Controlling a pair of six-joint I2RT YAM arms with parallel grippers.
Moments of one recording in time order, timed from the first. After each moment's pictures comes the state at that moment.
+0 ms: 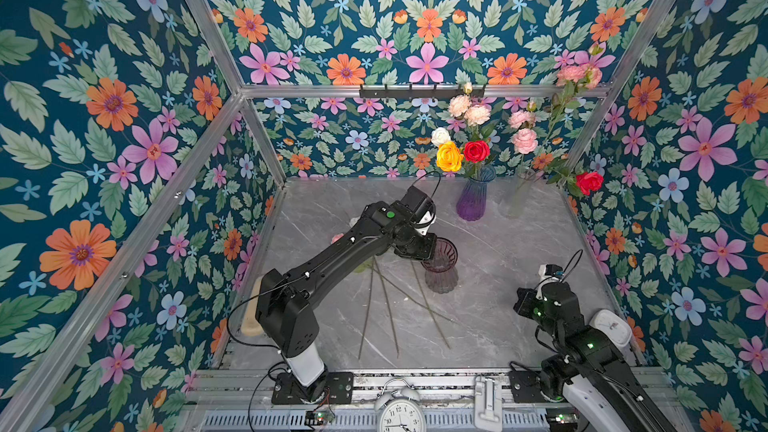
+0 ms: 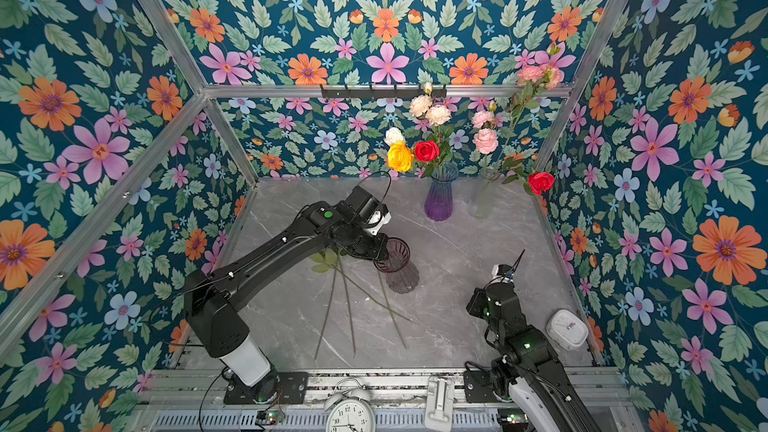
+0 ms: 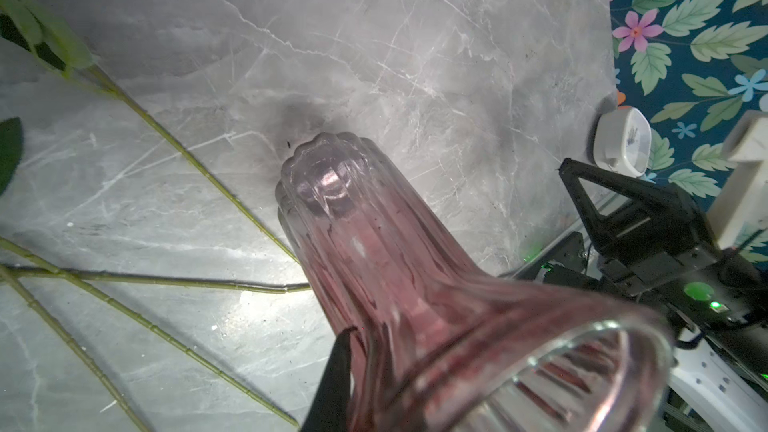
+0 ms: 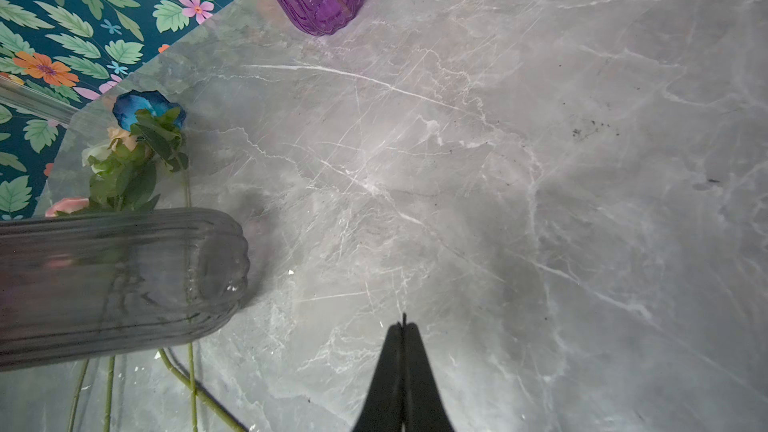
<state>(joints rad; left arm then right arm) -0.79 1.70 1.63 -1.04 0.31 -0.44 0.35 0.42 0.33 -0.57 0.11 0.63</state>
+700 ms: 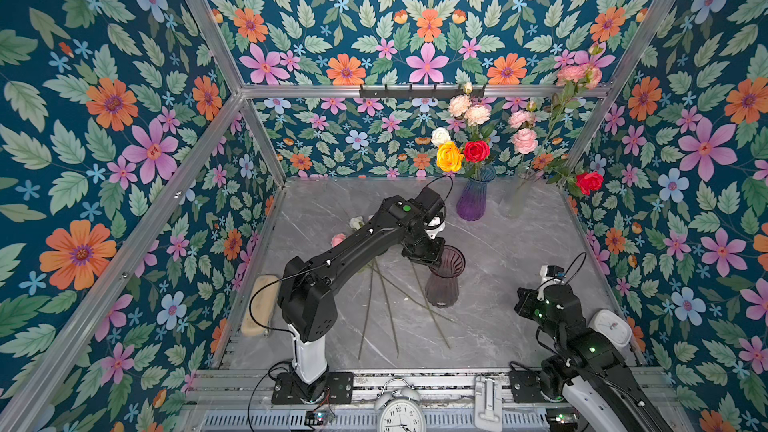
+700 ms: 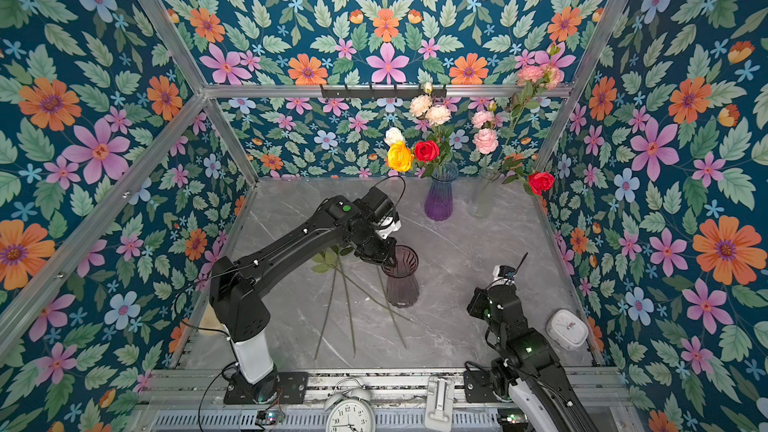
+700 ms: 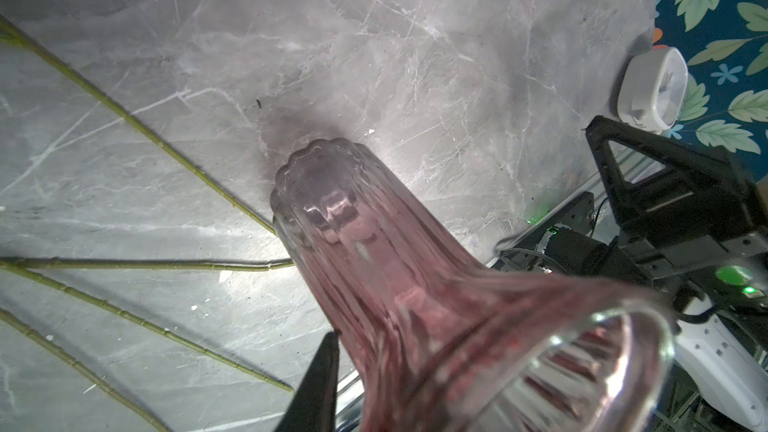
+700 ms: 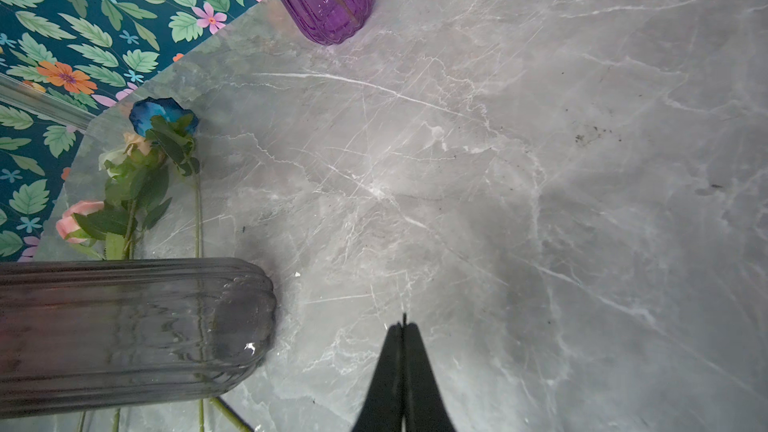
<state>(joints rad) -0.81 1.84 1.78 -1.18 0.35 -0.39 0.35 0.38 0.32 -0.57 0.11 0.63</state>
